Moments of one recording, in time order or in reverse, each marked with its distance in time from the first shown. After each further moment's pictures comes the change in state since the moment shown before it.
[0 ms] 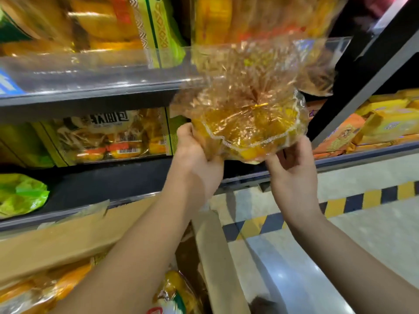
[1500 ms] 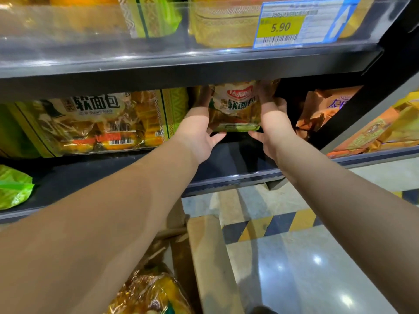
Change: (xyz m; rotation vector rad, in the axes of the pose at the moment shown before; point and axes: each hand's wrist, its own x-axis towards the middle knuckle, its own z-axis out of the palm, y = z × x) left_hand 0.095 0.015 0.031 -1.246 0.079 -0.585; right_hand 0.134 0.048 0.064 0.186 0.043 0.647
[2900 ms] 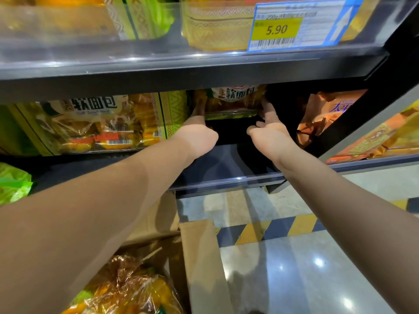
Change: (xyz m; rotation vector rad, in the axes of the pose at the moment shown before) left_hand 0.011 0.006 -0.017 1.345 -0.018 0.253; right_hand 0.020 0.024 -0.022 -0.651 -0.136 -0.262
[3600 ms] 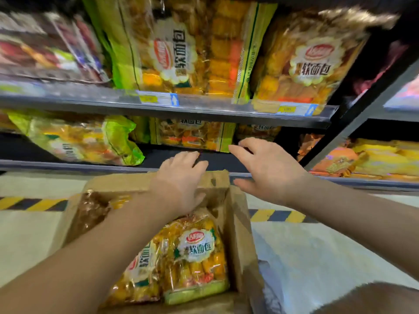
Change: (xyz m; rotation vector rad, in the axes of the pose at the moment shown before) left_hand -0.291 -0.051 -0.129 0.914 0.050 0.231; right_hand -0.283 -0.169 -0.051 -1.076 -0.221 -0.922
